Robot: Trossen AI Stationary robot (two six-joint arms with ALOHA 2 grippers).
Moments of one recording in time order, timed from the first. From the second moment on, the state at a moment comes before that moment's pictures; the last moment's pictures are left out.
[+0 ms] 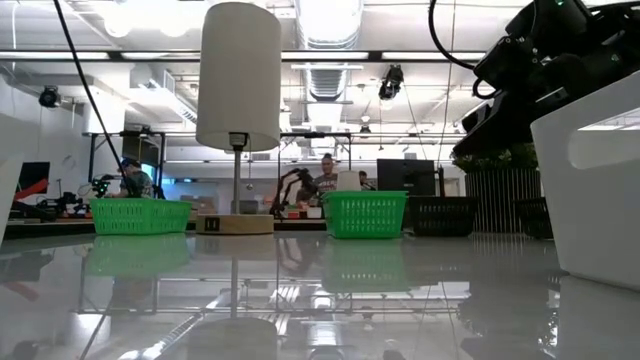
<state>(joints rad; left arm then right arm) -0.87 1.24 1.18 -1.57 0.20 -2.27 -0.04 1.00 0.31 0.20 -0.11 -0.04</state>
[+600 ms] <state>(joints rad) -0.87 1.24 1.18 -1.53 0.20 -2.26 -0.04 1.00 0.31 0.20 -0.11 -0.04</state>
